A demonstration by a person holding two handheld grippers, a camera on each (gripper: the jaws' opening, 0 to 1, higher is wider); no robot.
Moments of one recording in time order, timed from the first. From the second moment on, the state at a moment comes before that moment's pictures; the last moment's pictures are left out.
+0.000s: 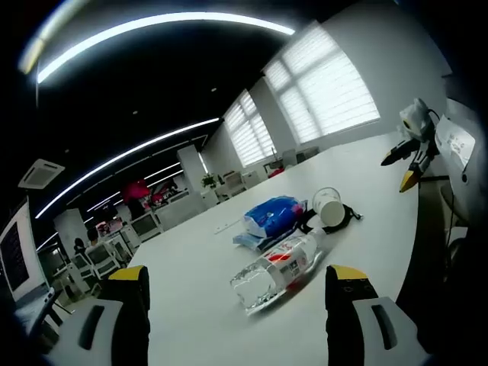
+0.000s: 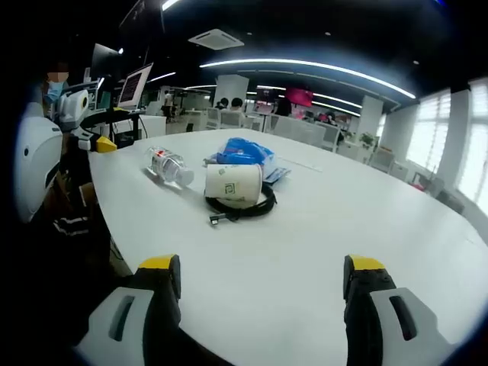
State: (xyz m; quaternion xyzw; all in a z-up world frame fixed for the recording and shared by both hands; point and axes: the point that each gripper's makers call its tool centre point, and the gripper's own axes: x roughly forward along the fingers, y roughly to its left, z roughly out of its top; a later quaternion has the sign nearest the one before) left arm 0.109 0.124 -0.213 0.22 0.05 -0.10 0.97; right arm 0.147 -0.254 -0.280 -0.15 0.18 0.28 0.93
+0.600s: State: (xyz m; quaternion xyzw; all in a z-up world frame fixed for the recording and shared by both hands) left arm 0.113 0.120 -0.214 0.24 0.05 -0.10 0.96; right arm 0.147 -0.254 -0.282 -0.16 0.18 0.28 0.93
